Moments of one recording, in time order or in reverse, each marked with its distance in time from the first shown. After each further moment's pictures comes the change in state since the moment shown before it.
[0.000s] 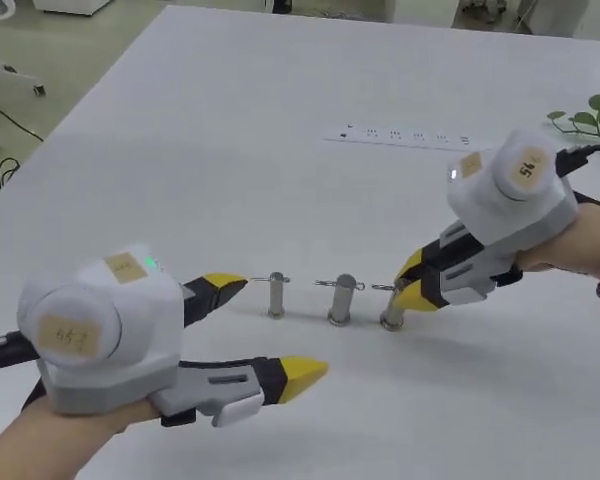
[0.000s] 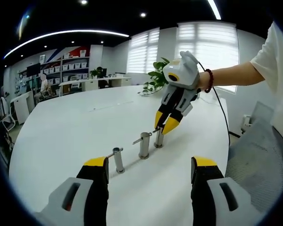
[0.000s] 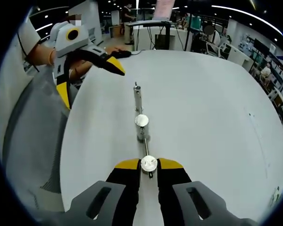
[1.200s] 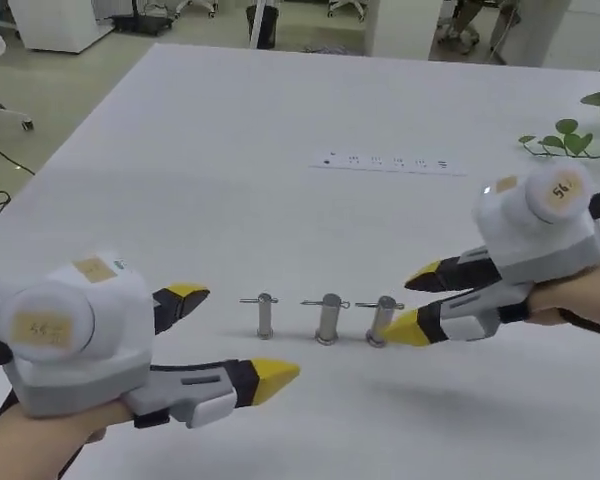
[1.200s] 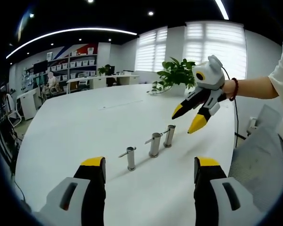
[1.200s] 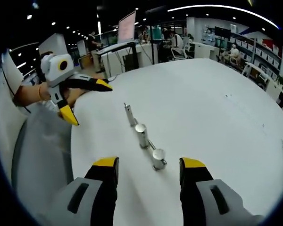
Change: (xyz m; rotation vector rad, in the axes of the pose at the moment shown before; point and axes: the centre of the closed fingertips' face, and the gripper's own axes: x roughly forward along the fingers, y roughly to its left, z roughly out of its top) left arm -0.016 0.017 0.007 -0.026 0.020 0.073; right arm -0.038 0.018 0.003 0.340 -0.195 -0.169
